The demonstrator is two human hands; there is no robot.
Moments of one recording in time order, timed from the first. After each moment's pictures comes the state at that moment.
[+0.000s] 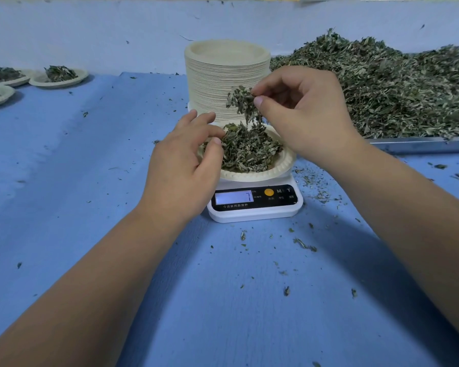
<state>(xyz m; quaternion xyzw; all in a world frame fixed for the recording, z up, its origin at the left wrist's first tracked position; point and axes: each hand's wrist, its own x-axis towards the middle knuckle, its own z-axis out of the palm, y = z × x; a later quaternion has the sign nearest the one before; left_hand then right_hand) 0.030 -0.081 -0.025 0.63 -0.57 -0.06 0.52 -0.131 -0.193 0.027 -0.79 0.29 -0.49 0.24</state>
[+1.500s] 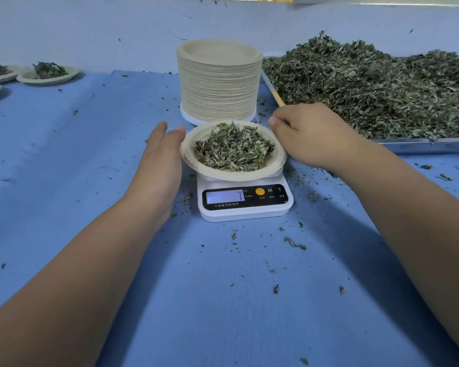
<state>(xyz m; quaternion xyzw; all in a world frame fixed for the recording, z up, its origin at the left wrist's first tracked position) 0.047 -0.100 -0.030 0.64 -0.31 -0.33 0.62 -0.165 -0.216 0.018 -0.88 0.43 -0.19 0.04</state>
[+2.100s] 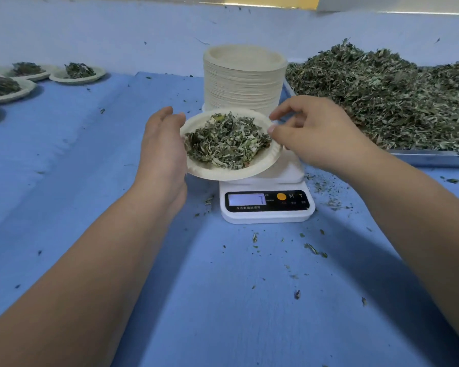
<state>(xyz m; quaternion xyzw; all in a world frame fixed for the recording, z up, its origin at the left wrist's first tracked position) 0.059 -0.092 -0.006 0.56 -0.22 -0.33 0.73 -0.134 -0.190 0.030 -0.82 0.41 -0.31 0.26</state>
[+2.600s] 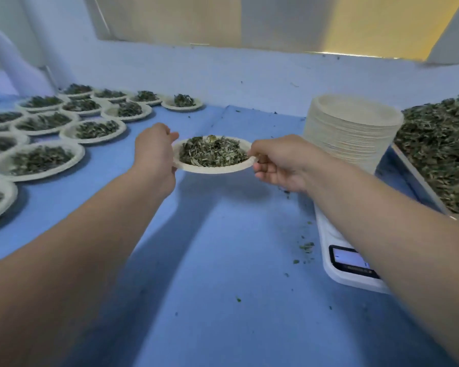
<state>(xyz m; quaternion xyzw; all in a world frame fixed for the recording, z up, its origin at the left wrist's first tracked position) 0.247 -0.051 0.015 0.59 -0.09 -0.24 0.77 0.069 -0.167 0.040 -0.62 0.37 -0.20 0.67</state>
